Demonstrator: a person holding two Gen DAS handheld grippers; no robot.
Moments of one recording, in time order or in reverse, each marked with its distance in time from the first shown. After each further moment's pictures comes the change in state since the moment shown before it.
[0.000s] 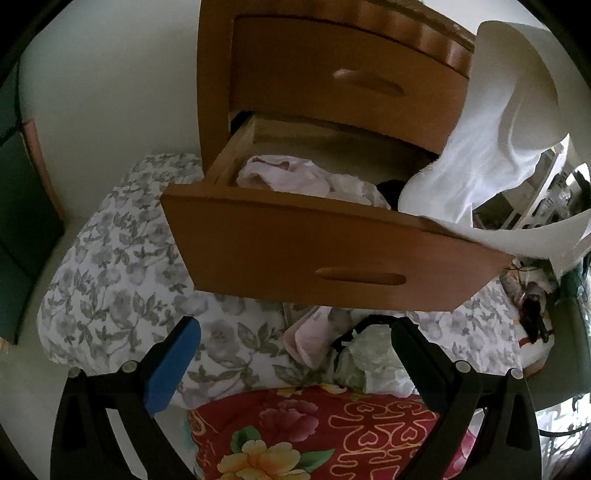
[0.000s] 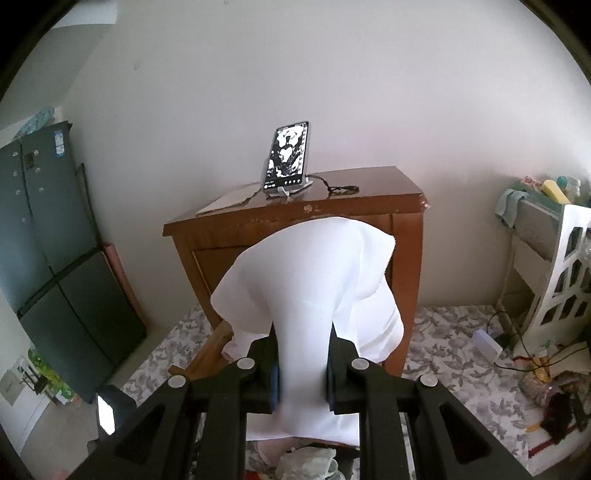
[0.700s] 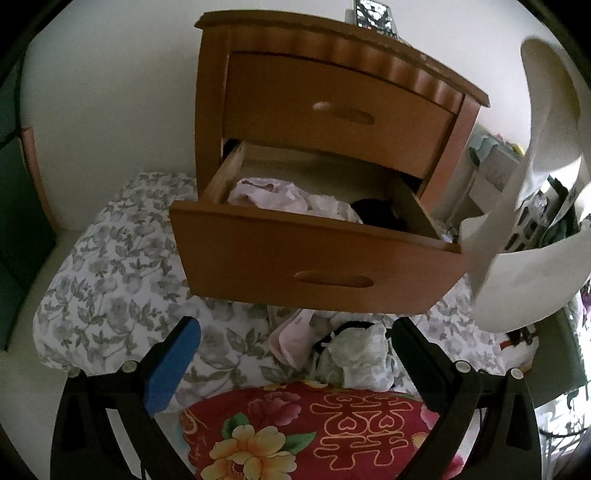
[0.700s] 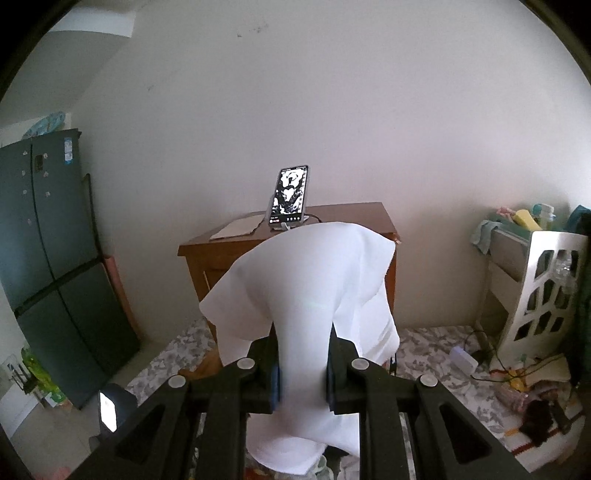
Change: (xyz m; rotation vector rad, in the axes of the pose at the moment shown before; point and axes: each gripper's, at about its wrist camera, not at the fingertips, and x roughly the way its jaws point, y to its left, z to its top) left arm -0.044 -0.002 -0.015 -0.001 -0.093 -0.063; right arm -0.084 0.014 -0.008 -0.036 -0.102 -0.049
